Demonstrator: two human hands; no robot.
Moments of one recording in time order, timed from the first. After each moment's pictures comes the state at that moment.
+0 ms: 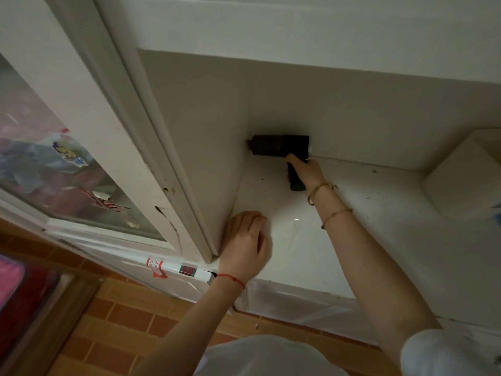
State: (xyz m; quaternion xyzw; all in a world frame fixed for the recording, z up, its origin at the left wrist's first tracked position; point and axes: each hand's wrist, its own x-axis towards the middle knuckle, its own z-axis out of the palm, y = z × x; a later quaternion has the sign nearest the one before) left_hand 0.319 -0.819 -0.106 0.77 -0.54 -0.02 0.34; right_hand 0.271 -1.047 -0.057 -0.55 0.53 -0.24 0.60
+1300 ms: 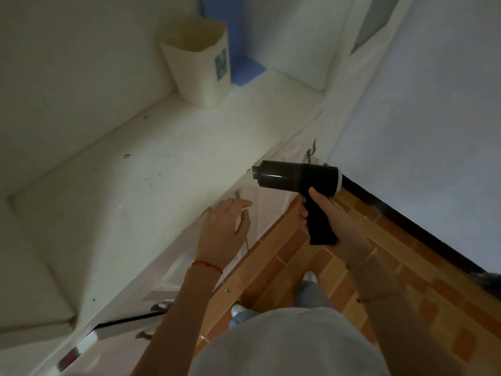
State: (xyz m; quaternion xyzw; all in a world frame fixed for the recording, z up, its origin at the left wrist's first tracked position) left_hand 0.132 -0.801 -0.099 0.42 -0.84 -0.23 0.25; right_hand -0.080 -0.720 -0.050 -0.17 0.46 -0.58 0.65
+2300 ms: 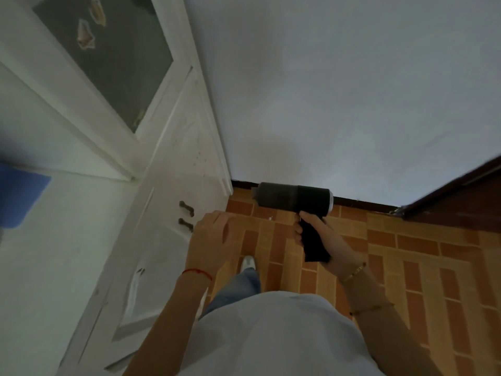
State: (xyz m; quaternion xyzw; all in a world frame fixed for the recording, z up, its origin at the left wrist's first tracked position) left_hand -0.242 -0.865 -0.135 0.26 -0.92 -0.28 0.09; right_hand -0.385 -0.662 -0.099 0.04 0.54 -0.70 0.47
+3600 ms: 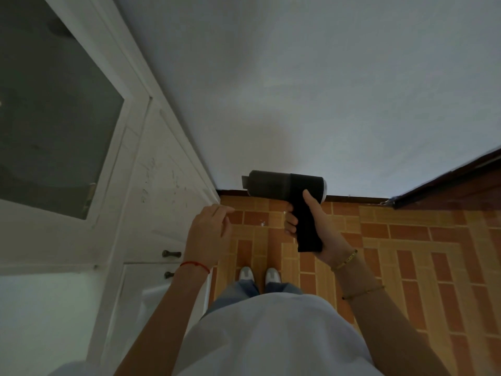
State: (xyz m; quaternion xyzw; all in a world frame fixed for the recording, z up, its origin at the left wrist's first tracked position) left_hand -0.387 -0.952 -0.154 0.17 -0.94 -0.29 0.08; right_hand -0.504 -0.741 -0.100 0.09 0.48 -0.74 0.47
